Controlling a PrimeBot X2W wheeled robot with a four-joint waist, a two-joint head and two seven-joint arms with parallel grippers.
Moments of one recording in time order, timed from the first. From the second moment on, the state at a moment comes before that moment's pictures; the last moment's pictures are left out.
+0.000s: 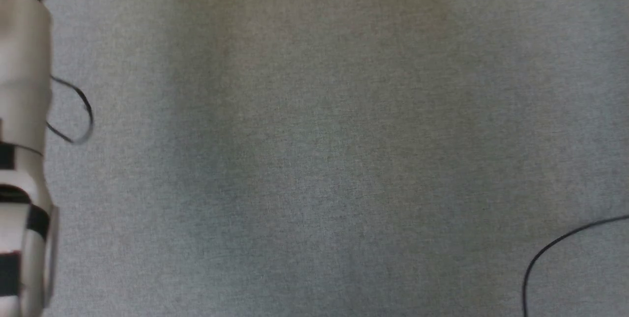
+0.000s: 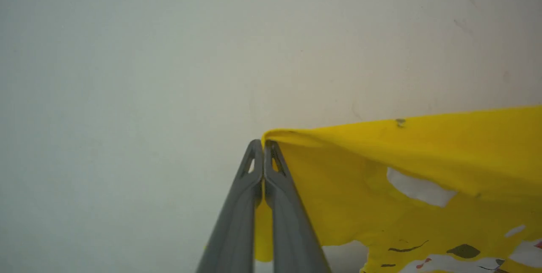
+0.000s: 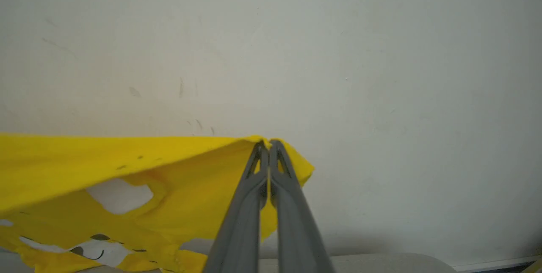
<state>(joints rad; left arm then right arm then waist) -1.39 0.36 -0.28 0.97 -0.33 0.02 -0.19 -1.35 -0.34 0.05 0.88 0.31 0.13 -0.01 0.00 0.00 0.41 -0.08</state>
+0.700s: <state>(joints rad) -0.48 0.33 -0.13 0.59 -0.47 0.06 -0.26 -0.47 -0.46 0.24 0.39 0.62 0.13 -0.05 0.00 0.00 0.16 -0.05</state>
